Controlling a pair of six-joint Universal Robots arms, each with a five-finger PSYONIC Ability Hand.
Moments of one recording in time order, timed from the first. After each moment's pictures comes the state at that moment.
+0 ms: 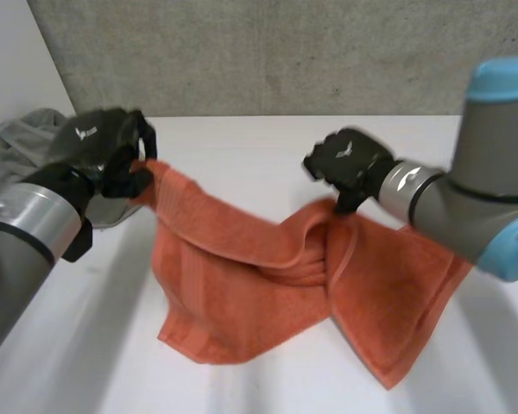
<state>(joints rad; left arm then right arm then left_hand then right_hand) 4.37 -1.59 -1.72 3.29 -1.46 3.17 2.02 -1.02 1.10 0.25 1.22 2.48 1.09 1.20 1.19 1.20 0.99 0.44 0.57 0.60 0.61 0.45</state>
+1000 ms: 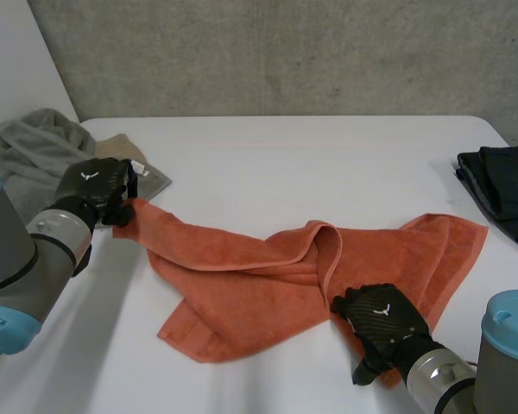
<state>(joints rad) 4.47 -1.84 -1.72 3.41 -1.50 3.28 2.01 -1.32 2.12 -0.29 1.41 2.78 1.09 1.20 1.19 1.20 0.99 0.38 0.48 0.47 0.47 0.27</state>
